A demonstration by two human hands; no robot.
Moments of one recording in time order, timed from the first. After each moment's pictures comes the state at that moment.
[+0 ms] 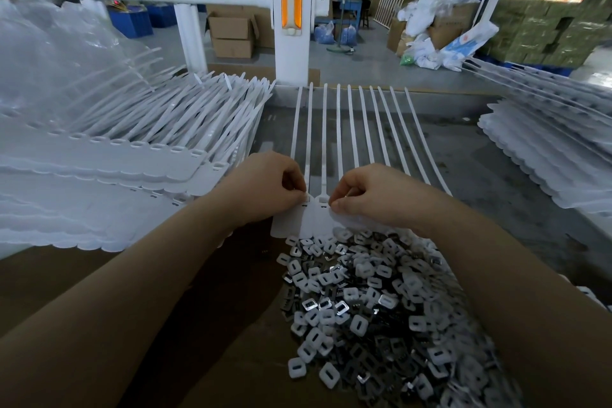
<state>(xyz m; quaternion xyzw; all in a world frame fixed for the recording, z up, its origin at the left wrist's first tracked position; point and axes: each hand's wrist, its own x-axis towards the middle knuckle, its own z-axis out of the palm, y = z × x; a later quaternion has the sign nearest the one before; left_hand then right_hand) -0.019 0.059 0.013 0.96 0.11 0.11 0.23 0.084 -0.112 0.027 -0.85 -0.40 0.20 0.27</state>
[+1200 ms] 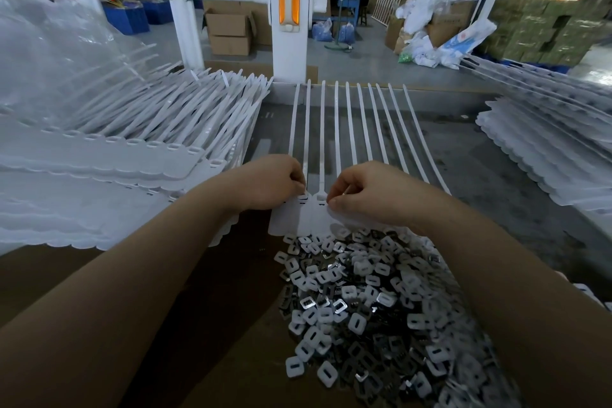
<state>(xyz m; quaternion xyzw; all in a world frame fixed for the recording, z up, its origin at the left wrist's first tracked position) -0.001 0.057 0.018 0.96 0.13 -0.01 0.23 0.082 -0.113 0.025 -0.85 -0.40 0.20 0.27</state>
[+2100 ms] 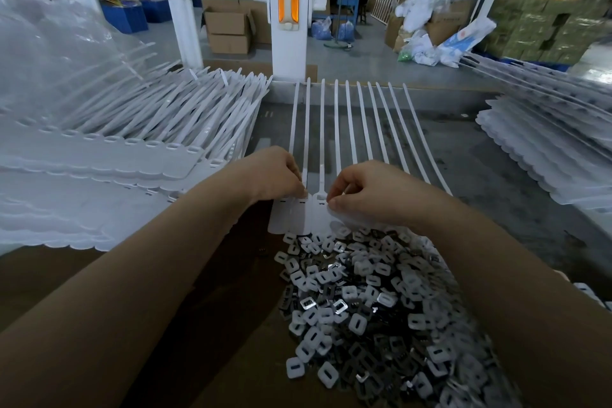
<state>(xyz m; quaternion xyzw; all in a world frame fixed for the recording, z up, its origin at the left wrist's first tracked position) 0.001 0.056 0.018 0.92 0.21 0.01 0.32 0.081 -0.113 0.025 -0.86 -0.39 0.19 0.26</state>
